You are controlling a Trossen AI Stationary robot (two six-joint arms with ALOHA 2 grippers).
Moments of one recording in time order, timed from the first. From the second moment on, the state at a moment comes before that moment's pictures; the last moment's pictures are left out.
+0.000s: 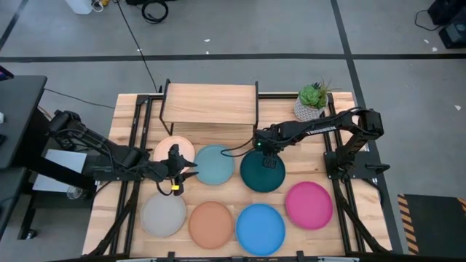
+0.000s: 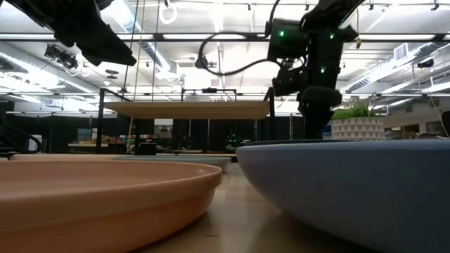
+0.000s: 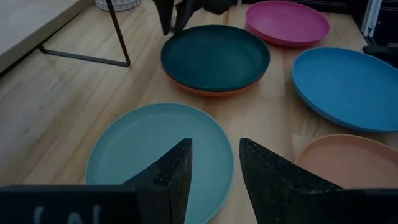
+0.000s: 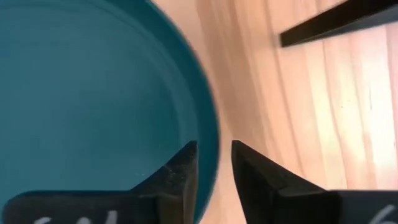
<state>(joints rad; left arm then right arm) -0.45 0.97 0.55 -0.16 -0.55 -0.38 -0.11 1.65 1.03 -0.74 0.16 0.15</state>
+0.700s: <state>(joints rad) -0.45 0.97 0.55 -0.14 -0.55 -0.38 -0.12 1.65 0.96 -0.67 0.13 0.14</state>
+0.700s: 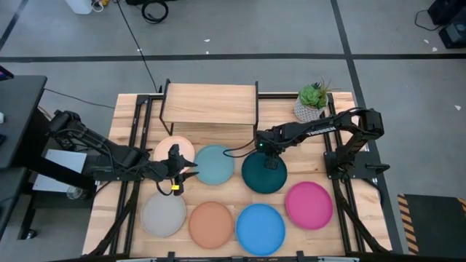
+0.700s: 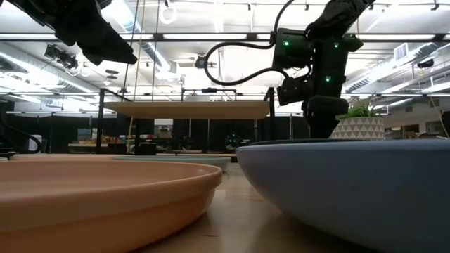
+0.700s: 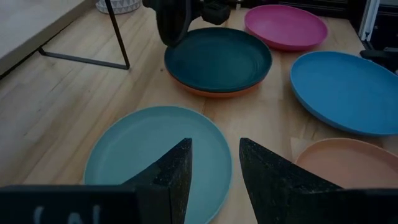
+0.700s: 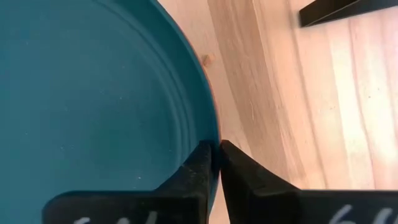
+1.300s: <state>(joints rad) -0.45 0.97 0.55 -0.15 -0.53 -0.38 -0.12 1.65 1.02 -0.74 0.13 0.14</state>
